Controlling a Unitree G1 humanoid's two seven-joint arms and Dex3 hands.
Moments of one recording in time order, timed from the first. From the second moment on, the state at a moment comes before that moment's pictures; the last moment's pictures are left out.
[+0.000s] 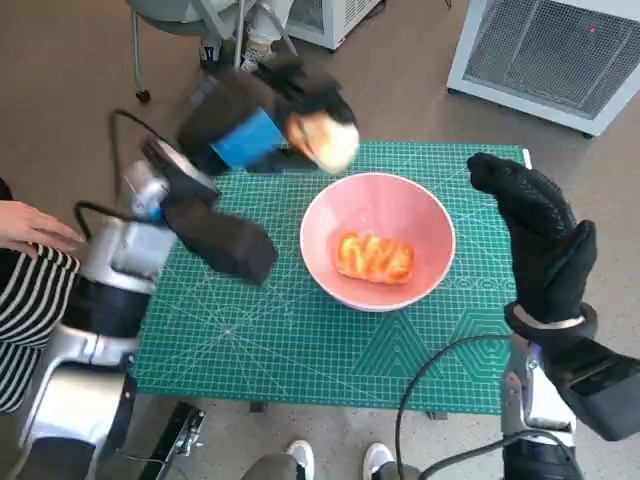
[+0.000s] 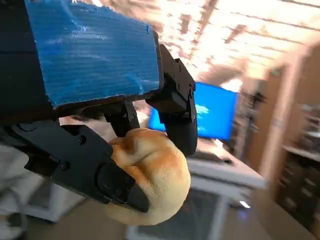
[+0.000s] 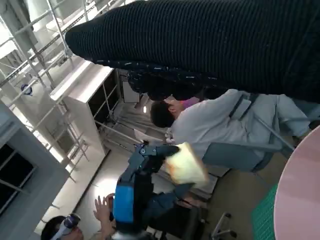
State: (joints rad) left arm -0.91 0.47 -0.27 0.44 0.47 -0.49 -0.08; right arm -0.35 -0.15 -0.13 0.10 0.27 -0.55 0.33
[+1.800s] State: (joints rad) left arm -0.73 0.17 0.00 0.50 -0.28 -0.50 -0.54; right arm -0.37 -0.16 -0.17 -0.07 0.27 -0.41 0.26
